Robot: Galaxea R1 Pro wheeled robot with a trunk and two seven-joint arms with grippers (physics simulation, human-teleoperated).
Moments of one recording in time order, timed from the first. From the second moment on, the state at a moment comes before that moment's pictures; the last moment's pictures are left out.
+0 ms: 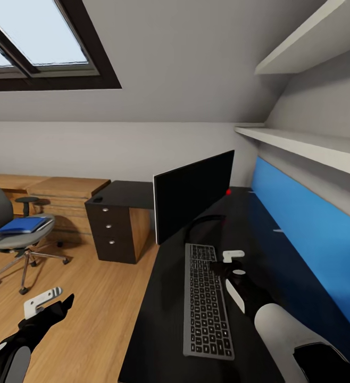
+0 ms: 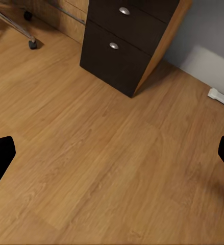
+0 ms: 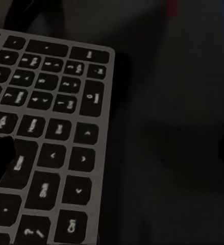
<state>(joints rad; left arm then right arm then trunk) -0.06 0.05 0.33 -1.61 0.35 0.54 0.10 -0.82 0.05 0.14 -0.42 -0.07 0.13 -0.12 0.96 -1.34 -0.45</state>
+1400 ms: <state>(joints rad) -0.06 0.04 0.31 -1.62 0.33 0.54 0.10 -0.82 -0.04 0.10 -0.42 -0.47 0.14 0.19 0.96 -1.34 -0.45</state>
